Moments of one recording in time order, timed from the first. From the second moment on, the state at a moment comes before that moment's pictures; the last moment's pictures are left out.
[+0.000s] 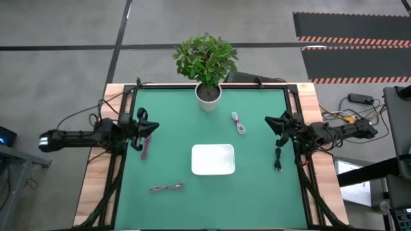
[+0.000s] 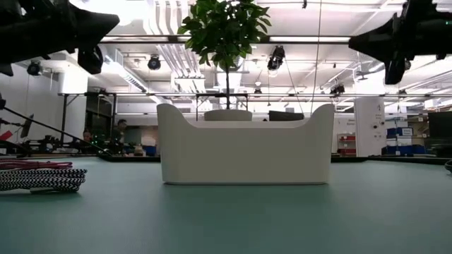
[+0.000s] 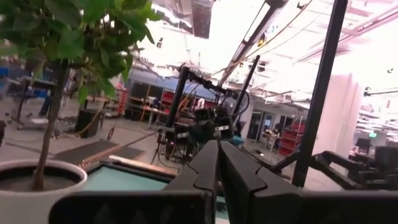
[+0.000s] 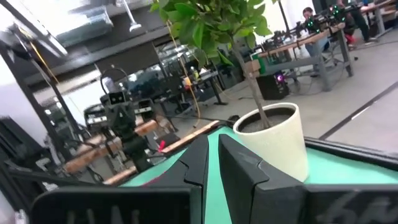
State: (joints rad) left arm 0.09 0.29 0.03 0.57 -0.01 -0.26; right arm 0.19 0.21 0.11 0.25 0.60 0.30
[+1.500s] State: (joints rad) left arm 0.09 0.72 0.03 0.86 -0.15 -0.36; right arm -0.18 1.17 0.97 -0.50 0.36 0.37
